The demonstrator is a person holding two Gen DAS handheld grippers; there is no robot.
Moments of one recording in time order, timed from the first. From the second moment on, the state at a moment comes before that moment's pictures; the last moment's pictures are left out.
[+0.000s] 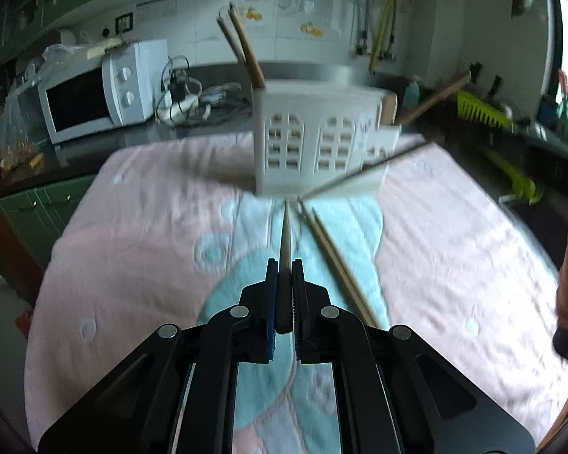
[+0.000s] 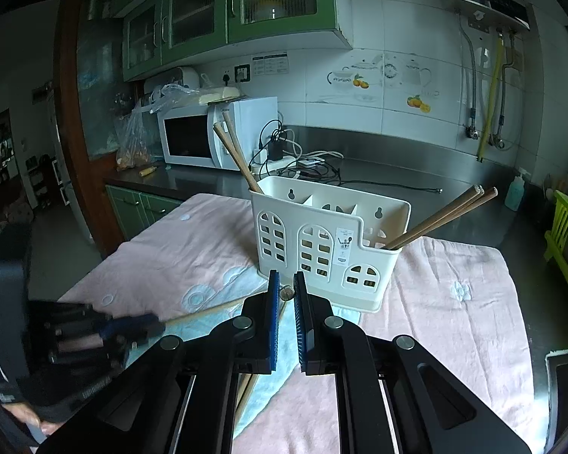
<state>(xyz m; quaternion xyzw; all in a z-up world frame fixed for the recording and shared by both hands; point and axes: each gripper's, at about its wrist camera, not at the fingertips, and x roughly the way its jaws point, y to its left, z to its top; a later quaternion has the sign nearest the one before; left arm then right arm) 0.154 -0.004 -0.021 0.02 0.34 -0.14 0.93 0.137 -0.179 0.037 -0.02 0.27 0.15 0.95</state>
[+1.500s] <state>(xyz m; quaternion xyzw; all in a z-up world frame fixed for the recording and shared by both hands) 0.165 -0.019 0.141 -0.02 0.18 -0.17 0.97 0.150 -0.244 0.192 -0.02 0.24 0.16 0.96</state>
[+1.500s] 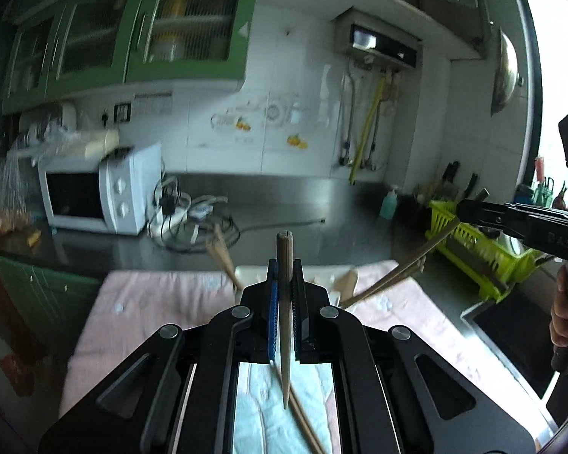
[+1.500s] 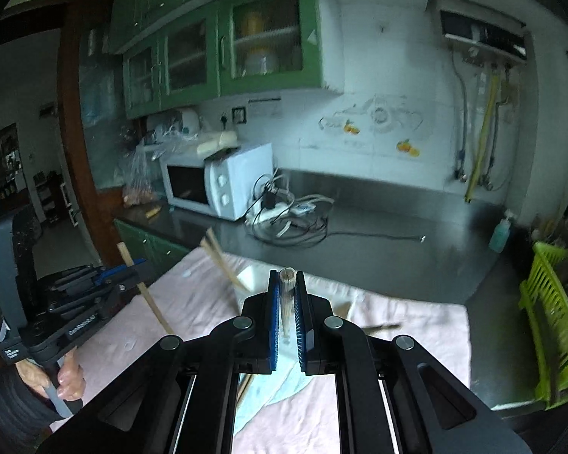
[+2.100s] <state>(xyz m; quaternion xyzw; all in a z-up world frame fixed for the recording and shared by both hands) 0.258 -0.056 0.196 -0.02 0.10 -0.13 0.99 0.212 -0.266 0.168 -0.02 0.26 0.13 0.96</state>
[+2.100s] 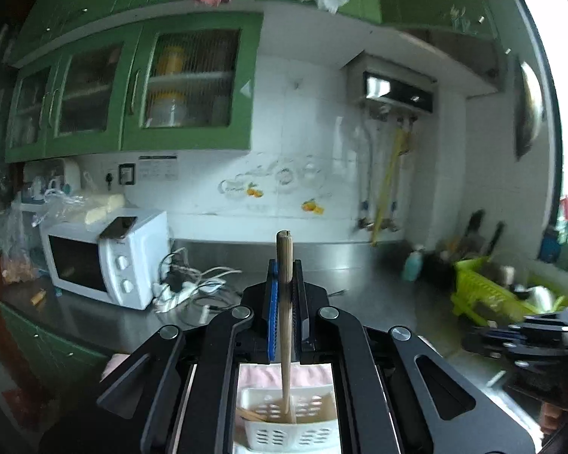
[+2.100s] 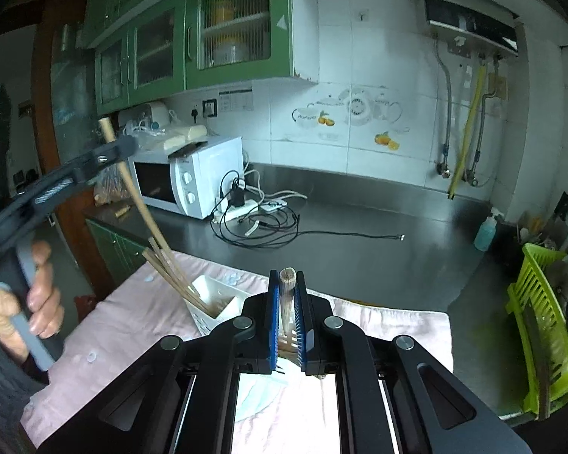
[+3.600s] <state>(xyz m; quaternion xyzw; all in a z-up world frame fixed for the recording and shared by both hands) 0.099 0.049 0.051 -0.06 0.23 -0.06 0.97 0.058 -0.174 -0.053 -0.05 0.40 0.20 0.89</state>
